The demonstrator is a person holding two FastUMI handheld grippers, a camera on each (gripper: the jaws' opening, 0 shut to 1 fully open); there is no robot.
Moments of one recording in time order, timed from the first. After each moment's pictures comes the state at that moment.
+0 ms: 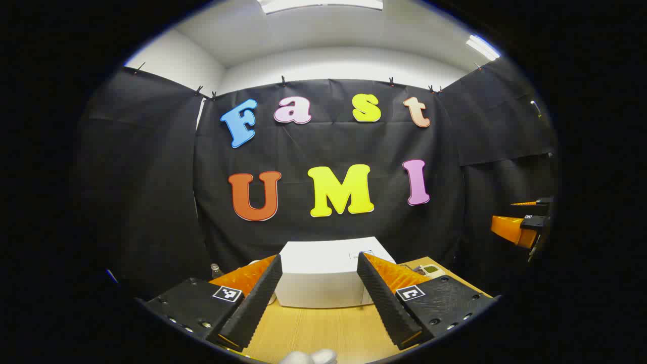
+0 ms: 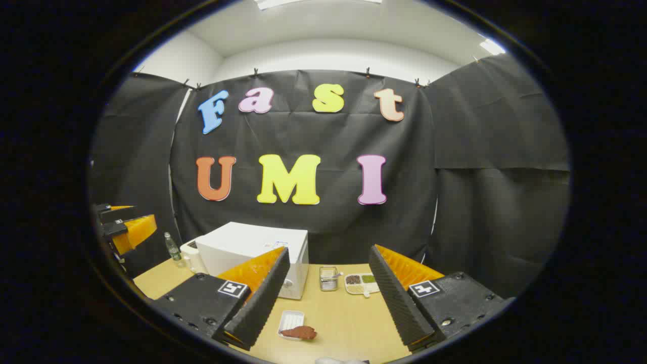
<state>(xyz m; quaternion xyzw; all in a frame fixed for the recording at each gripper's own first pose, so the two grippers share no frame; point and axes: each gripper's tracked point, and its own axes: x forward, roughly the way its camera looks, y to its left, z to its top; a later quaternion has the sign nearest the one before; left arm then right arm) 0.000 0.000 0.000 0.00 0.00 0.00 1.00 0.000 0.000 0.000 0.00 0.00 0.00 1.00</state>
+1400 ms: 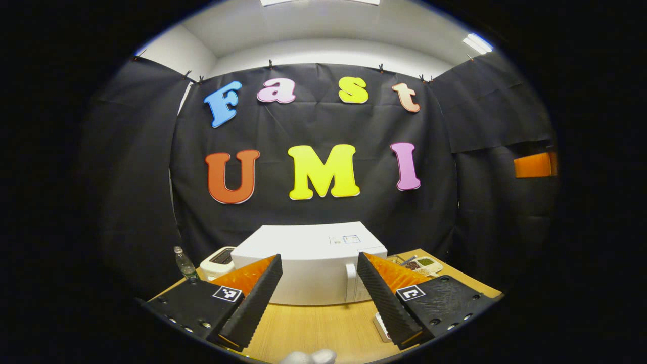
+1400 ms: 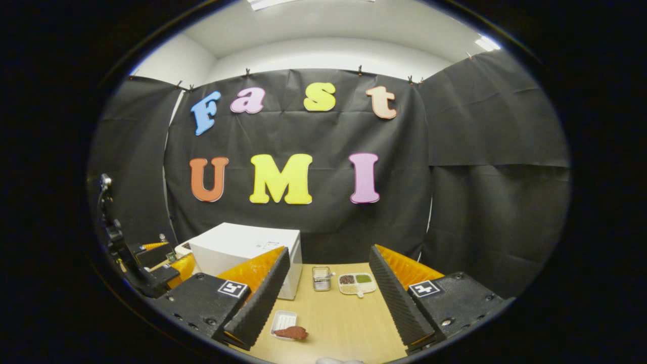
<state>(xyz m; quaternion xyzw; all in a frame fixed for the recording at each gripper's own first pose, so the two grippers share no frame) 0.077 -0.070 -0.104 -0.01 0.01 -0.04 1.00 0.009 -0.039 -0.004 0.01 0.00 -0.02 1.00</state>
